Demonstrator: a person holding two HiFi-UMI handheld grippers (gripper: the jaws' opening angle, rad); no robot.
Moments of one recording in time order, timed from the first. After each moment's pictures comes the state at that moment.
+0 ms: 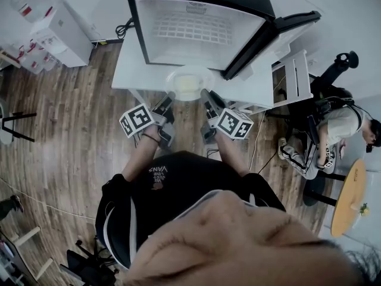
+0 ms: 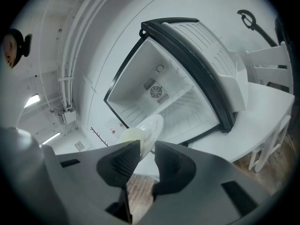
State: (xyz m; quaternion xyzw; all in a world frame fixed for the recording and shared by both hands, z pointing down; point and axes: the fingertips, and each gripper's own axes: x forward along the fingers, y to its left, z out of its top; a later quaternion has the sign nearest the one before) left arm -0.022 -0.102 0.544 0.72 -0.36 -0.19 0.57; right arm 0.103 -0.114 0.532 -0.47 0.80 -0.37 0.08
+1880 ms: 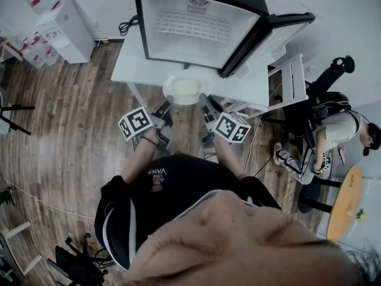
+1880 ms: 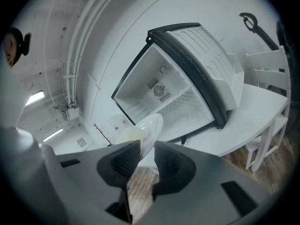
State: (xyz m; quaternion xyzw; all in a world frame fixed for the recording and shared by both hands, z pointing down) left arm -0.014 -0.051 0.546 0.71 -0.37 -0.21 0.56; right arm 0.111 -0.067 0.532 -0.45 0.81 -0.36 0.06
